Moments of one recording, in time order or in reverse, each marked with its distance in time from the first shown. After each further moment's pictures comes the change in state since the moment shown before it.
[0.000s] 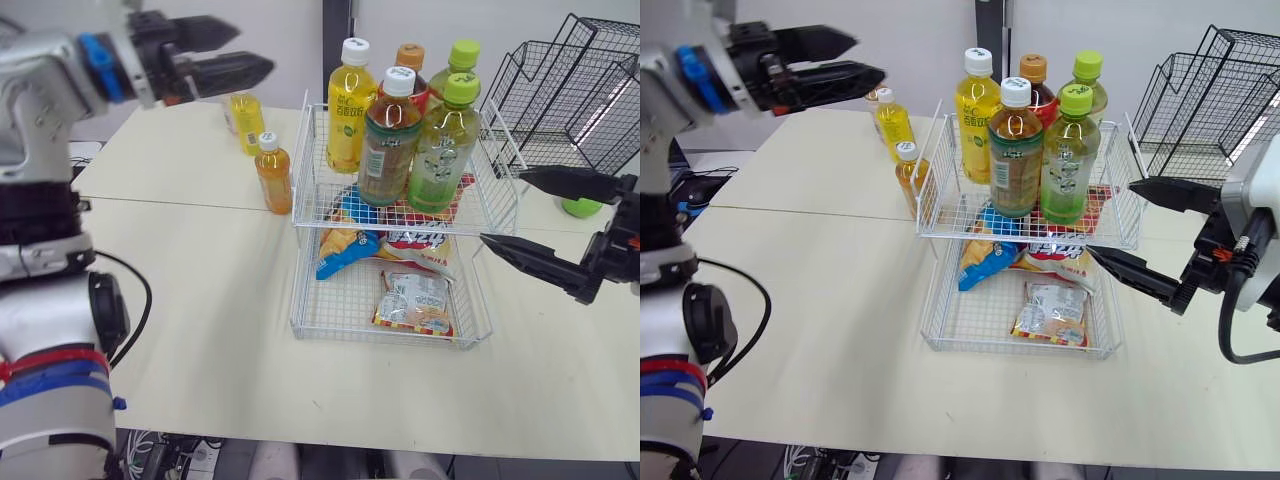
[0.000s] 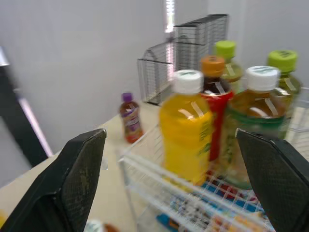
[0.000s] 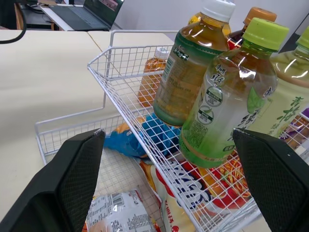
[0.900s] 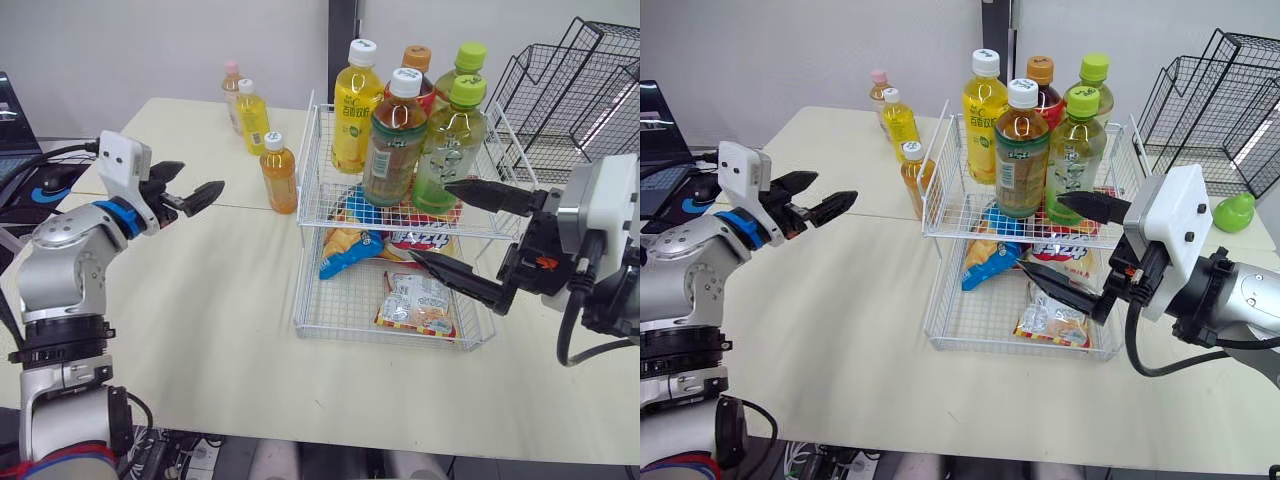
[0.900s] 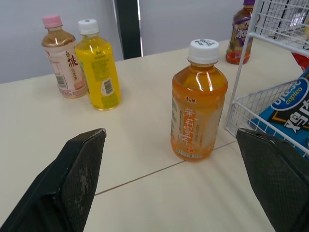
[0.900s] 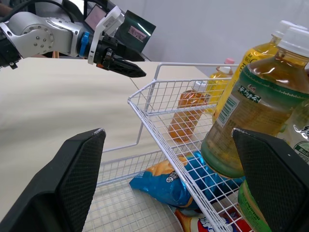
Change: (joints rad) left arm 0.526 -0.123 0.101 -0.056 0.053 -0.313 0.294; right arm -0.146 0.153 0.331 -0.136 -0.051 -0.088 -0.202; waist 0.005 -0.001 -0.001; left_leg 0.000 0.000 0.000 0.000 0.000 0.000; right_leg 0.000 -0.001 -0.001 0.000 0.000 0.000
